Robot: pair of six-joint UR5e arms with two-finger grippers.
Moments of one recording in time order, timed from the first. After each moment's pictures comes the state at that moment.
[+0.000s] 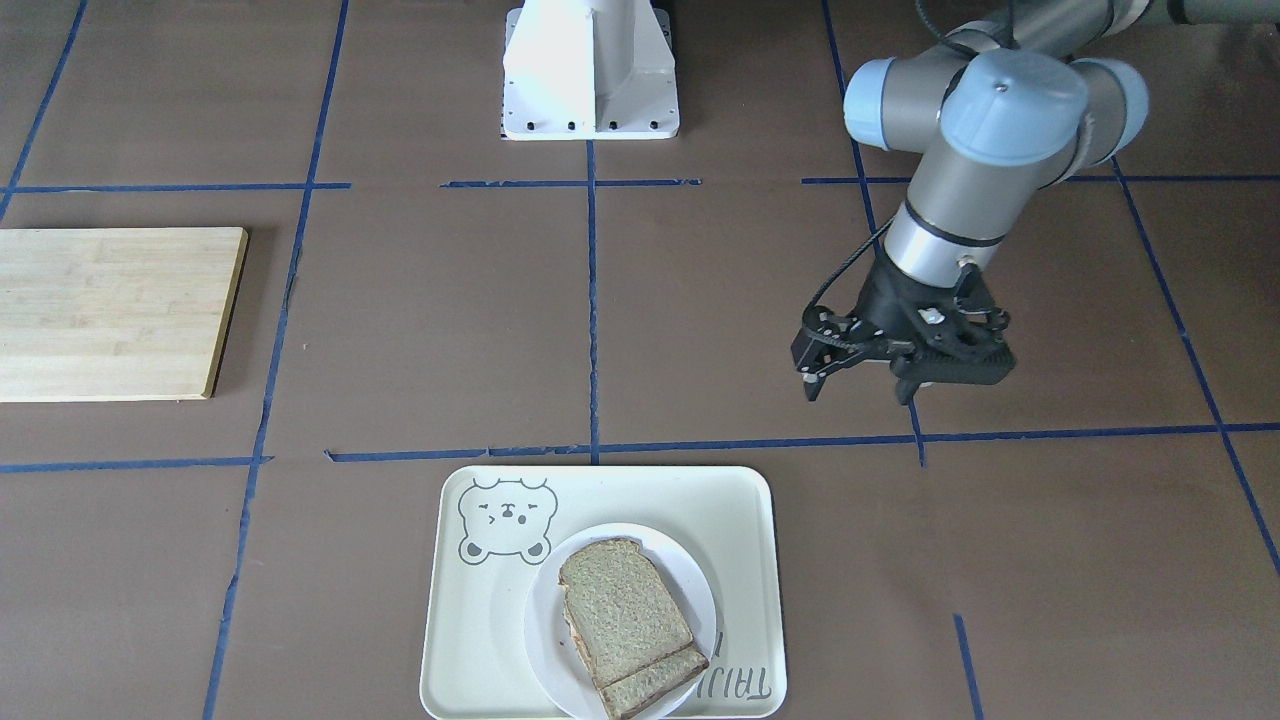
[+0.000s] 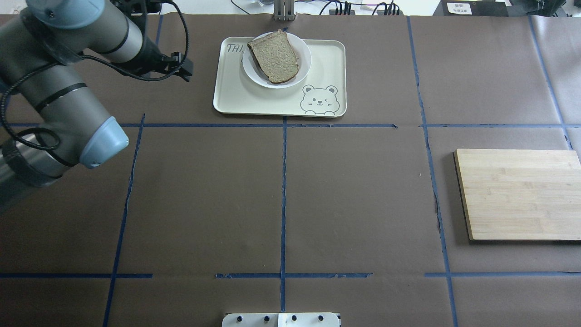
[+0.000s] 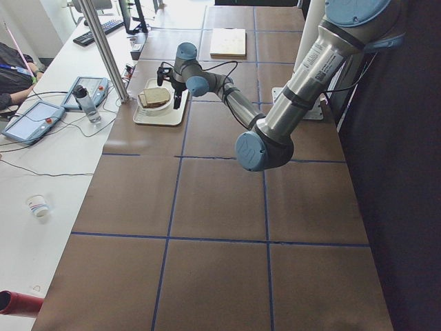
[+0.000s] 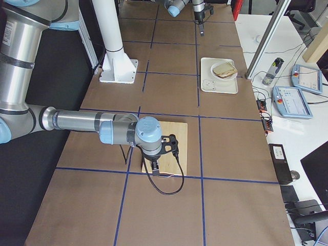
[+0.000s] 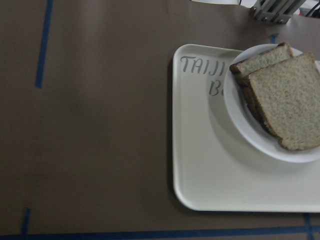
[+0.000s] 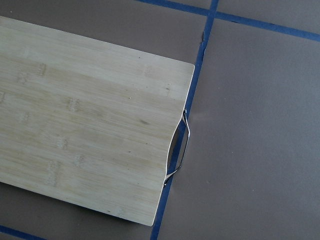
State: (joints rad) left arm -0.92 -2.12 -1.75 -1.63 -1.97 -0.81; right arm 1.59 -1.91 1.89 -1.54 2.40 -0.25
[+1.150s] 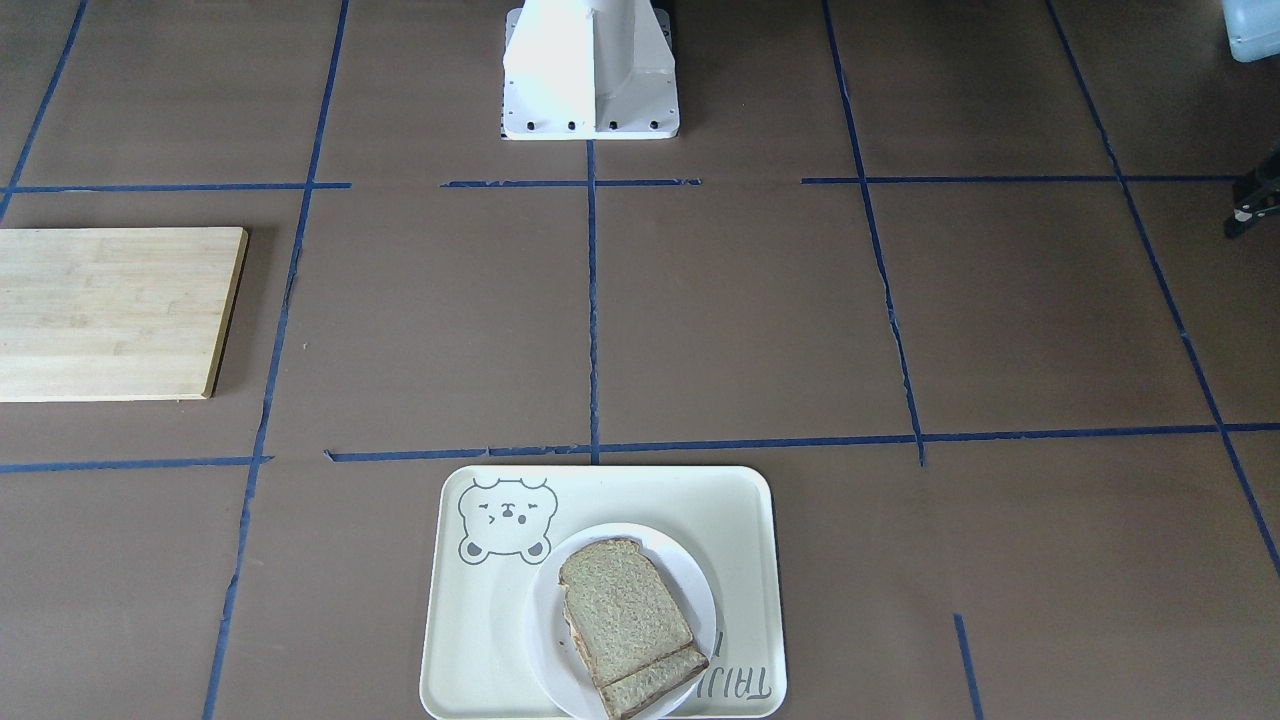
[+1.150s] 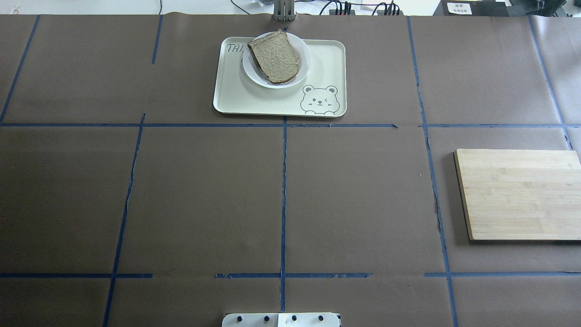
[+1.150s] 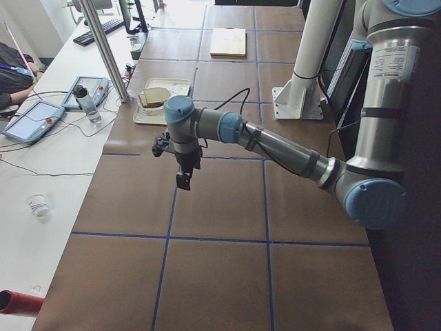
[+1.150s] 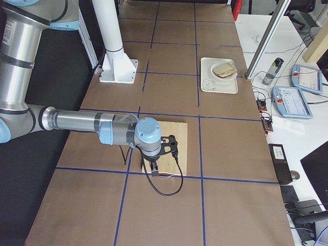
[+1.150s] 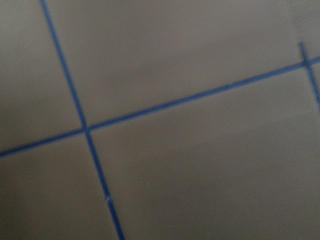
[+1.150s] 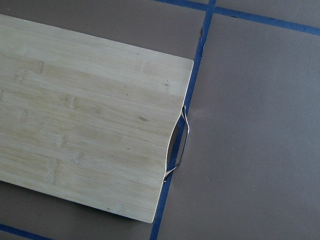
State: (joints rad) left arm -1.45 -1.54 -1.89 -1.31 -2.31 0.07; right arm 1.59 -1.92 1.89 -1.55 2.40 -0.25
